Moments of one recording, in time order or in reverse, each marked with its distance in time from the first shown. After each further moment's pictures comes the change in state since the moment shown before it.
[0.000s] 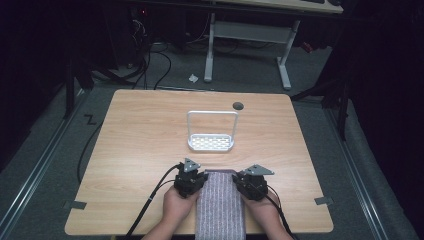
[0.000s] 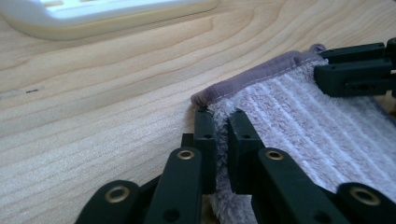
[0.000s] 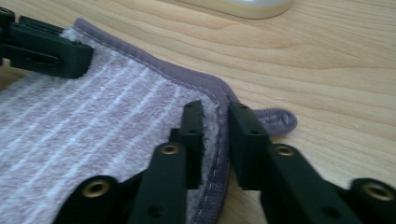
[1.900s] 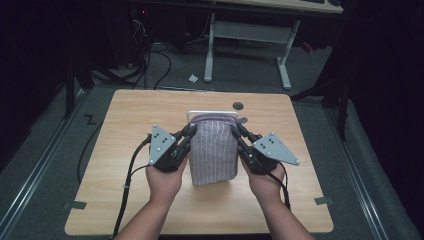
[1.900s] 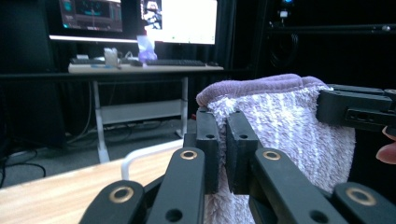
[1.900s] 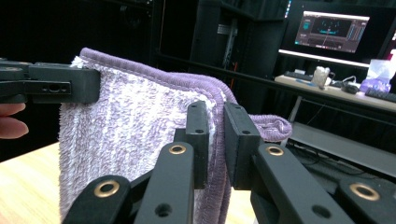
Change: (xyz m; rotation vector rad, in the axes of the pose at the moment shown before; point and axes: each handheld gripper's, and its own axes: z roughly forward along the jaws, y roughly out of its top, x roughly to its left) left arm -0.014 0.109 -0.145 -0.674 0.099 0.103; right arm 0.043 0.132 -0.114 -0.658 -0.064 -0.189
